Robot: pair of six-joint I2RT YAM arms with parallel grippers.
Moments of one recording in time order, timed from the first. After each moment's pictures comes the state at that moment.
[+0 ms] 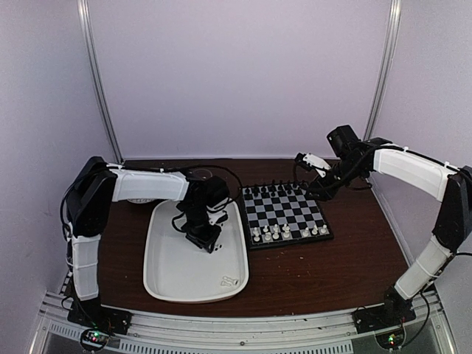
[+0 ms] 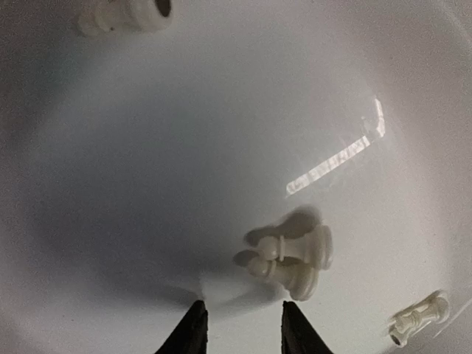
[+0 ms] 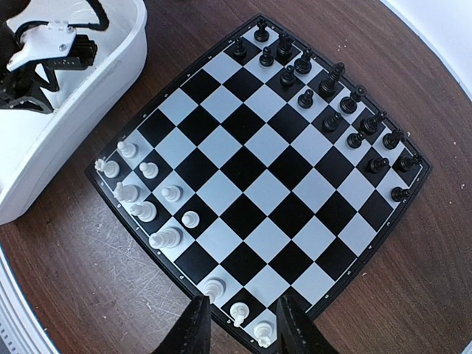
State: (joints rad) left arm -0.81 2.06 1.51 -0.96 0.12 -0.22; right arm 0.38 1.59 1.33 -0.77 -0.30 -0.42
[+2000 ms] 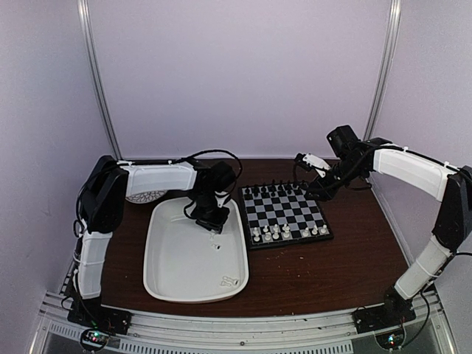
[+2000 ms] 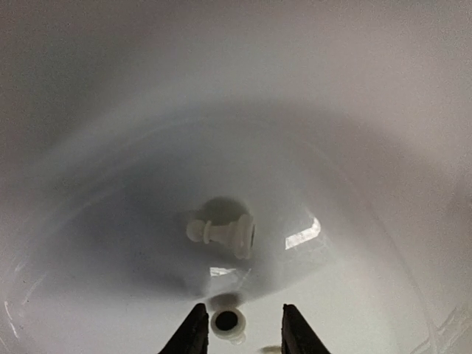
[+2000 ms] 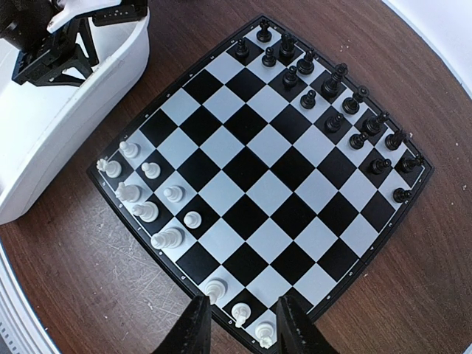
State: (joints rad) left arm -0.78 2.20 1.74 -0.95 0.03 -0.35; right arm 0.38 1.59 1.33 -0.77 -0.31 -0.42
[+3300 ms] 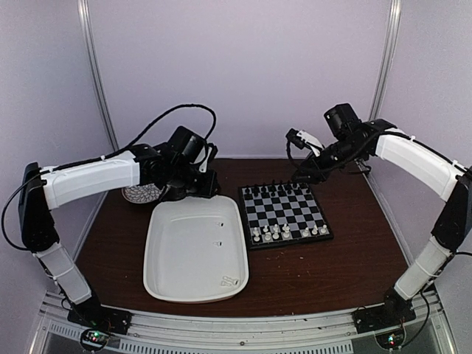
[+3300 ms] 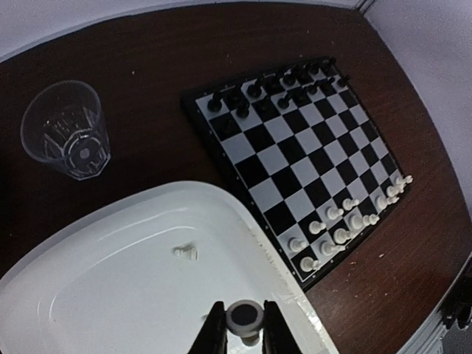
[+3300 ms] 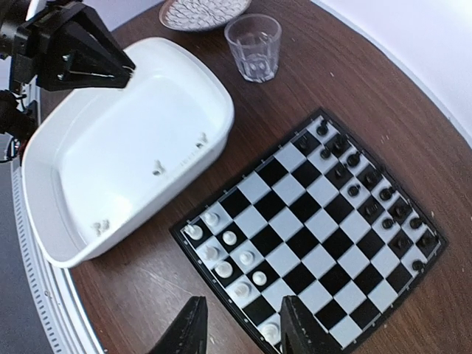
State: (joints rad) left arm -0.80 1.71 1.44 -0.57 -0.03 -0.45; right arm 0.43 1.60 1.52 -0.86 -0.47 -0.36
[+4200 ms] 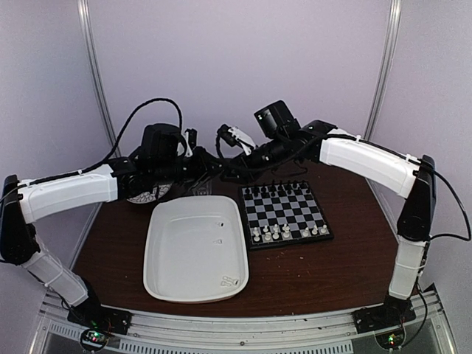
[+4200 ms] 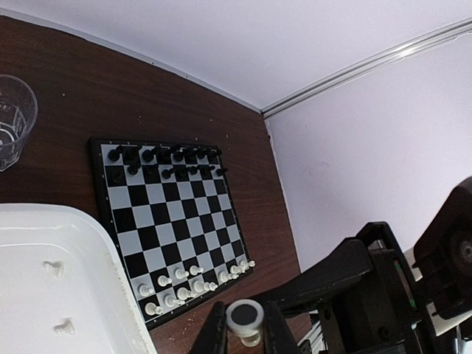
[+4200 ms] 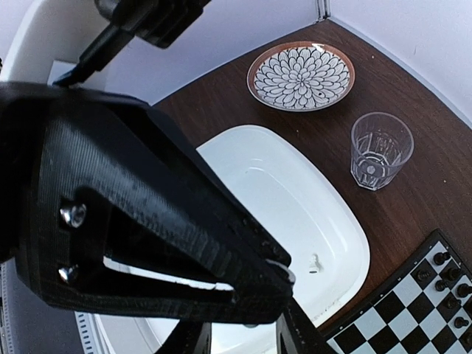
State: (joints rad) left arm -0.80 1.50 1.21 -0.07 0.08 -0.97; right arm 0.80 1.90 1.86 -0.64 -0.43 0.01
